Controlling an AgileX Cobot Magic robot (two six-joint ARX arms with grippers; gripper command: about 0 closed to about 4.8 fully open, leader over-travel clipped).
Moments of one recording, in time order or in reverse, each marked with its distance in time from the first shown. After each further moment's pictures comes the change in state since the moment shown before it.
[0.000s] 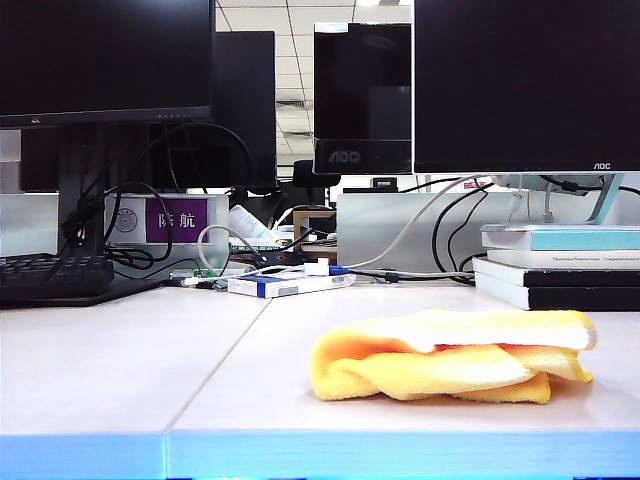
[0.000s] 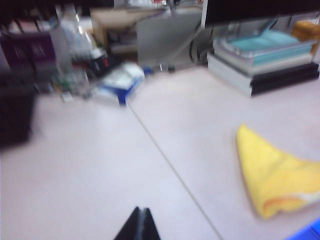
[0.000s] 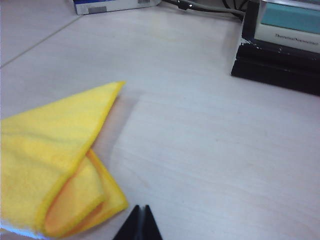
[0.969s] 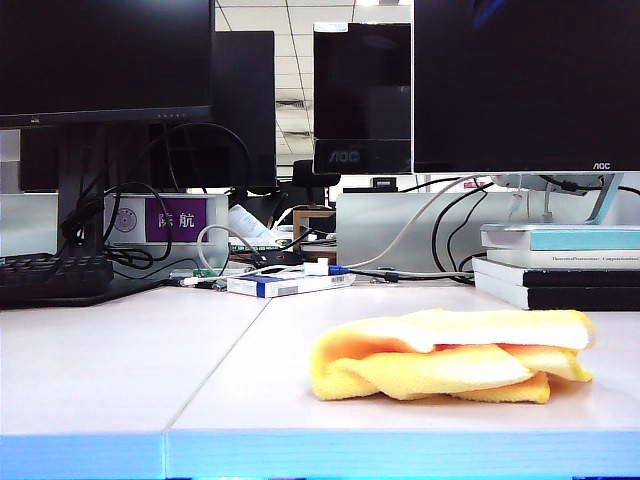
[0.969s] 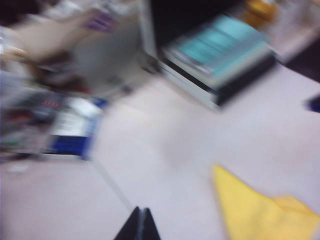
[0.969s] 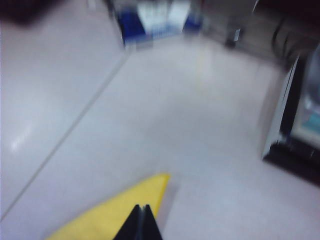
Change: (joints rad) left arm 0.000 0.930 0.805 -0.024 0.169 0.161; right arm -0.001 1.007 1.083 -0.326 -0.141 0.007
